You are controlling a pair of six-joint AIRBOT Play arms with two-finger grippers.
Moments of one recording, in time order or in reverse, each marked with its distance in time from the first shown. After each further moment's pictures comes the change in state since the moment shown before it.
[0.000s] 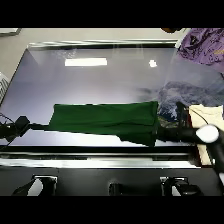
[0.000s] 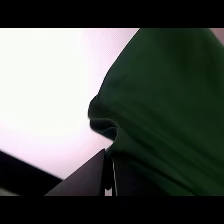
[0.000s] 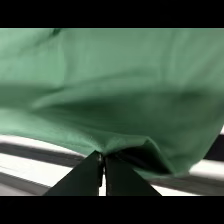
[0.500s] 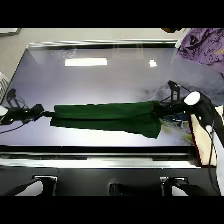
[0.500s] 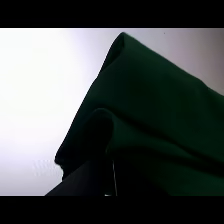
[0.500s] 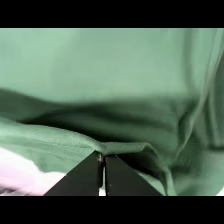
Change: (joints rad) left arm -0.200 -0.392 0.200 -0.043 0.175 0.087; right arm 0.000 -0.494 0.374 -0.082 -0.086 -0.097
